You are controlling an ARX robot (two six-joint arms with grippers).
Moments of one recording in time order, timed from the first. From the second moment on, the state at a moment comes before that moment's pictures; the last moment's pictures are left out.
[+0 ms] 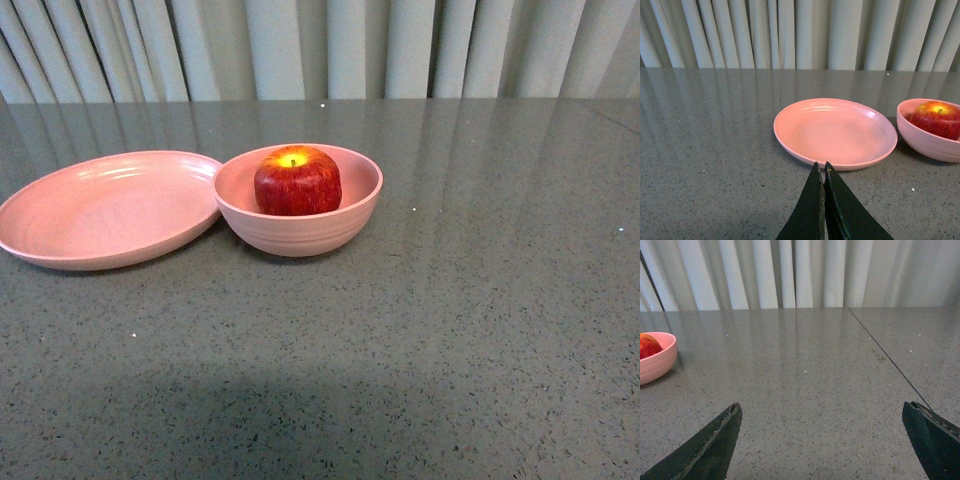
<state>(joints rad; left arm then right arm) 0.00 0.37 0.05 0.32 0.00 -0.01 0.00 0.00 0.01 0.00 0.00 0.01</state>
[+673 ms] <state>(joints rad) 0.00 0.18 0.01 0.18 0.00 -0.01 0.00 0.00 0.01 0.00 0.00 0.01</state>
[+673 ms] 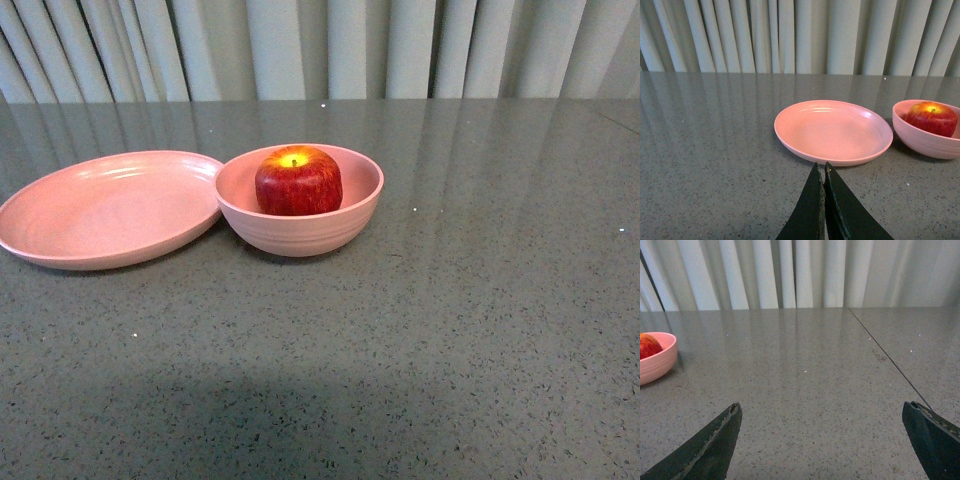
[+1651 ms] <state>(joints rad) 0.00 0.01 0.02 0.00 0.00 -0.01 0.00 0.00 0.01 0.00 0.00 0.01</state>
